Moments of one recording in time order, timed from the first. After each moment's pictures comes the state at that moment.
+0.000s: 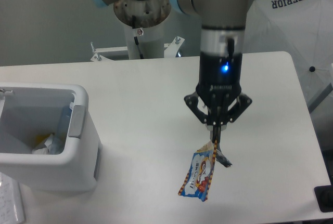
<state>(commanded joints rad) 2.55 -1.75 -1.43 -0.73 1.18 0.06</state>
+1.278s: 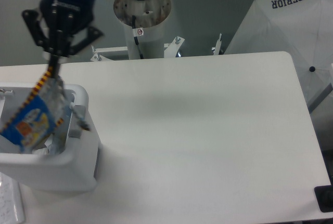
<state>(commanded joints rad) 2.15 -1.50 -1.66 -0.72 1.12 0.31</state>
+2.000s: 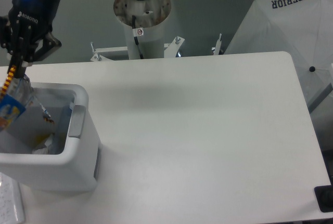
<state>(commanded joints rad) 2.08 -1.52 -1.69 -0.72 1.12 0.34</state>
